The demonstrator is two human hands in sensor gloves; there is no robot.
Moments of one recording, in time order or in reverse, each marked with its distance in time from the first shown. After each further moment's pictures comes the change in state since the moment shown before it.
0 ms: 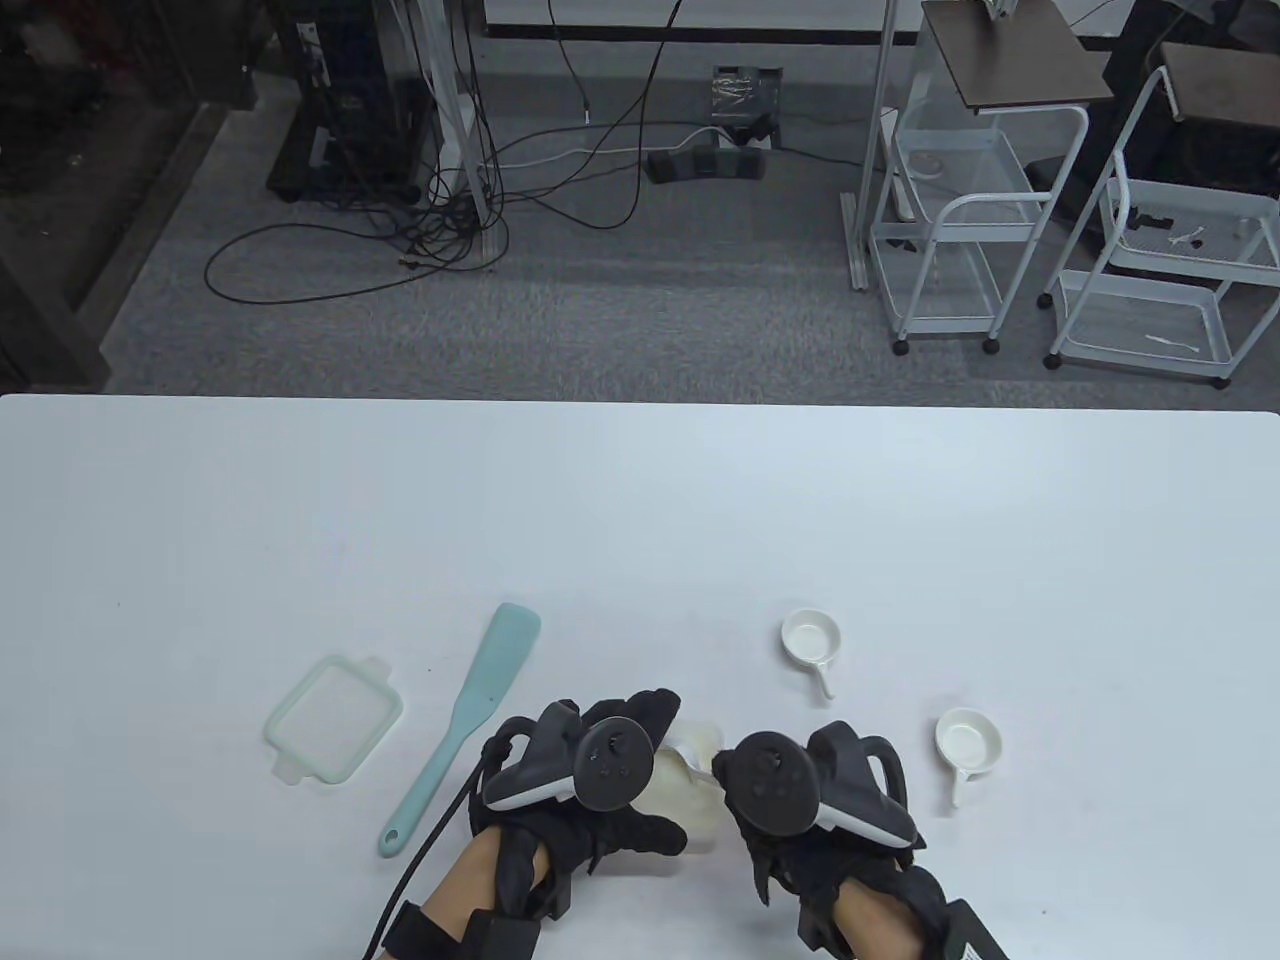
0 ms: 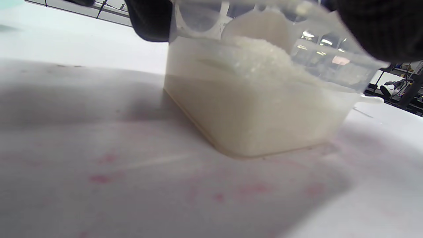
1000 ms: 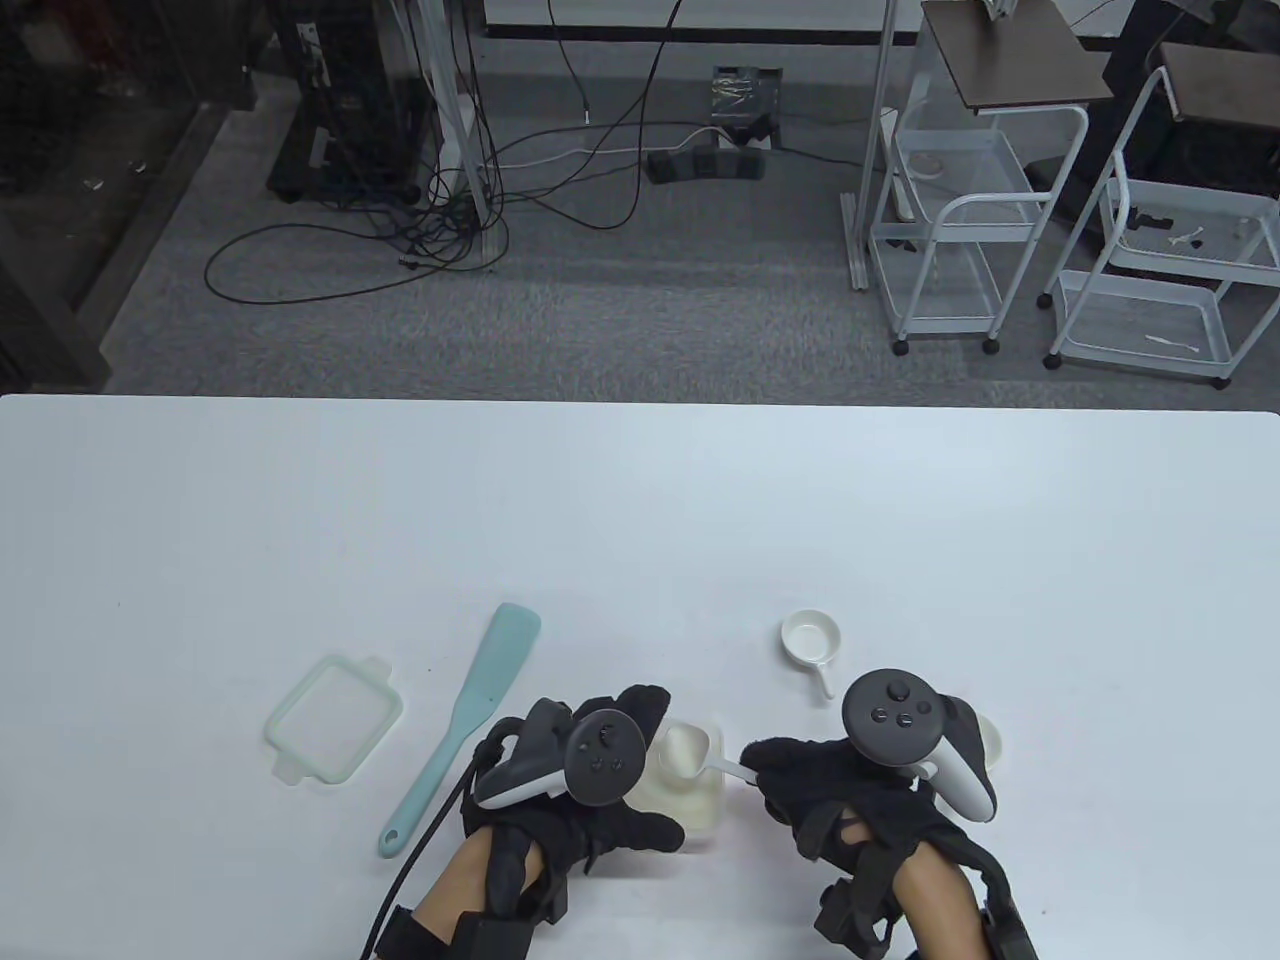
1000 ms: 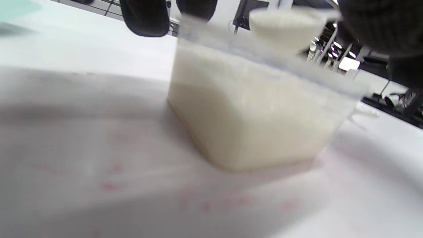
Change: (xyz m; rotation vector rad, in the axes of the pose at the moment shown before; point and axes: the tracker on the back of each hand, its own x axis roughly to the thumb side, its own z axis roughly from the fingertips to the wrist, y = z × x) left_hand -0.007 0.017 0.010 0.002 0.038 0.079; right_hand -0.056 -0.009 0.005 0.073 0.086 -0.579
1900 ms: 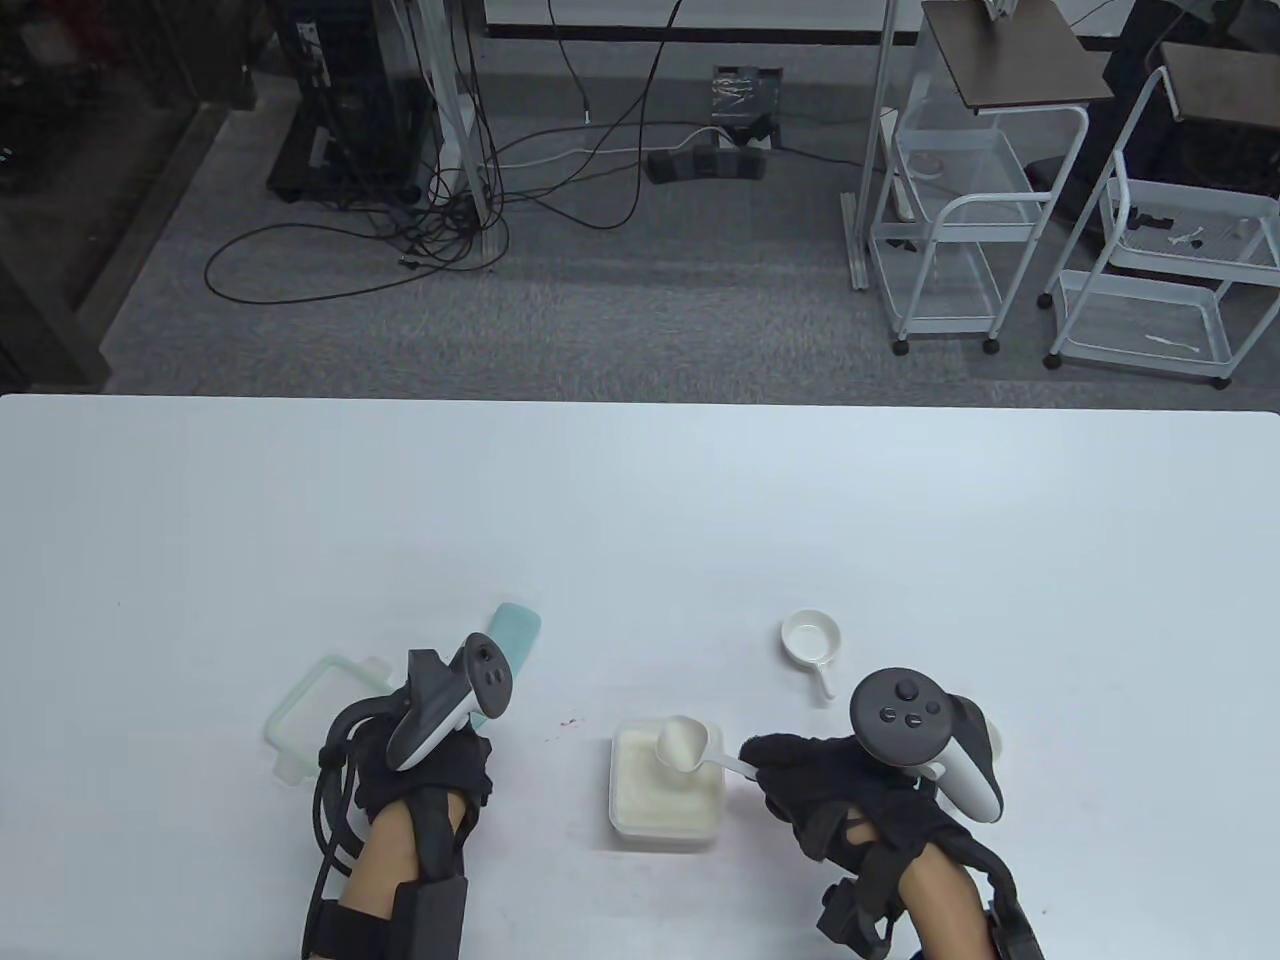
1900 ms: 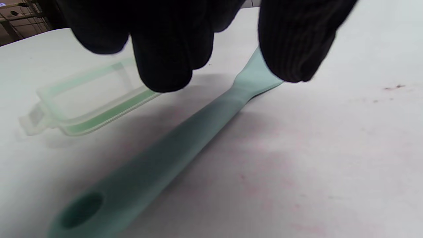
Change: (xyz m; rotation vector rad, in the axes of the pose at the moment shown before) left_hand -0.094 0.028 0.031 -0.127 0.835 -0.190; right_hand 0.001 -0.003 0.002 -0.007 -0.031 -0.019
